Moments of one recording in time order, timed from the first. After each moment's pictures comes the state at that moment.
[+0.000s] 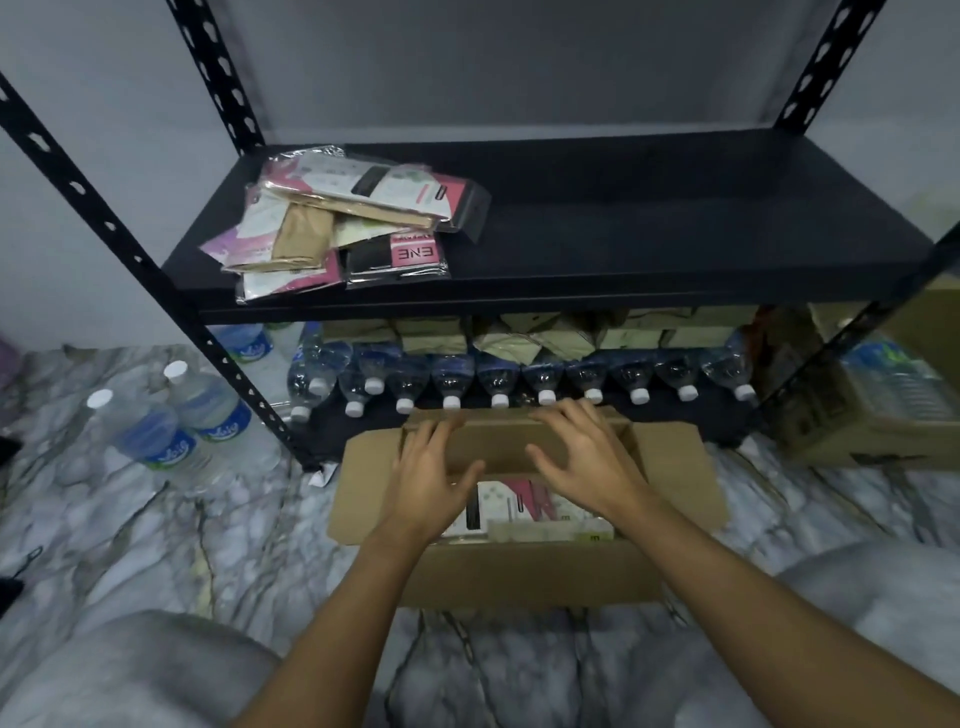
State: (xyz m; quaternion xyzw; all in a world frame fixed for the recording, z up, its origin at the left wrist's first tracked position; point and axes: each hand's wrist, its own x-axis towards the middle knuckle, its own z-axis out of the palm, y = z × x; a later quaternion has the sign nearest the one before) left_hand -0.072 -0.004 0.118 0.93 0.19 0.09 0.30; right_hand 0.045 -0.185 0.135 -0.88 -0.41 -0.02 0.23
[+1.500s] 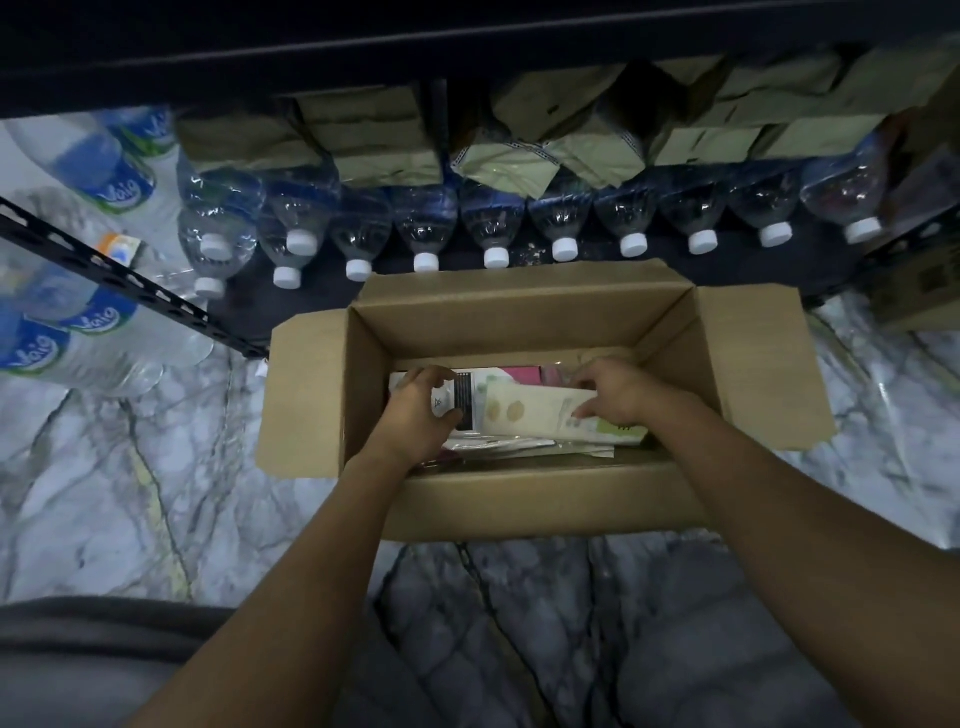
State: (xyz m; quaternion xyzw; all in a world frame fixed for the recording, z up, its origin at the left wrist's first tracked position) left_hand -0.030 0.024 -0.041 0.88 0.25 -0.09 0.38; right_hand 0.128 -0.185 -0.046 -0.88 -0.24 0.40 0.11
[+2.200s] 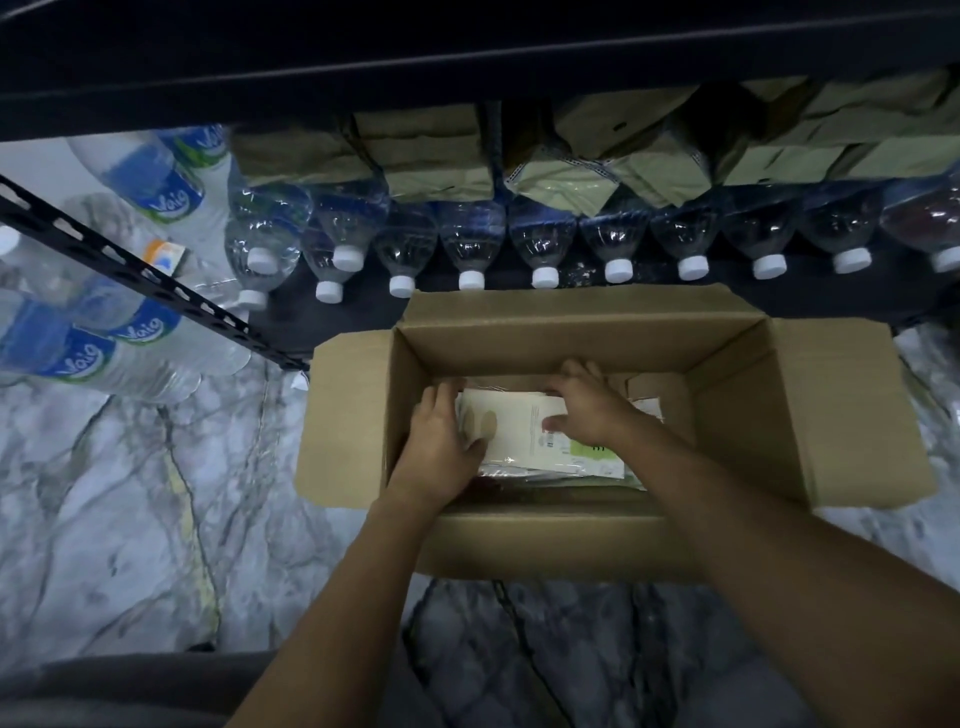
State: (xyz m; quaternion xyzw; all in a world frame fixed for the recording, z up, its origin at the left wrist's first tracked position) left_hand -0.042 0.038 -0.043 0.88 0.28 -0.06 0.38; right_hand 0.111 -0.108 -0.083 -0.88 -0.31 0.34 0.10
